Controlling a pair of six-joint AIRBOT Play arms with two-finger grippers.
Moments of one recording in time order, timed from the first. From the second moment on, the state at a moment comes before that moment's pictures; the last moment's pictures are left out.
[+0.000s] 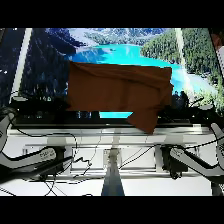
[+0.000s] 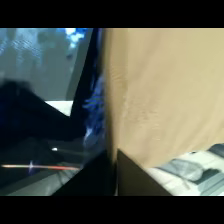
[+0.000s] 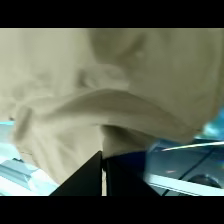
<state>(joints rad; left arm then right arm) 0.38 -1.35 0.57 0.74 -1.05 -0.86 -0.52 -1.16 0.44 -0.81 1.16 1.00</state>
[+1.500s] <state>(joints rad) 0.12 -1.19 0.76 0.51 -0.58 -1.07 -0.06 -1.05 0.72 -0.65 0.35 1.38</state>
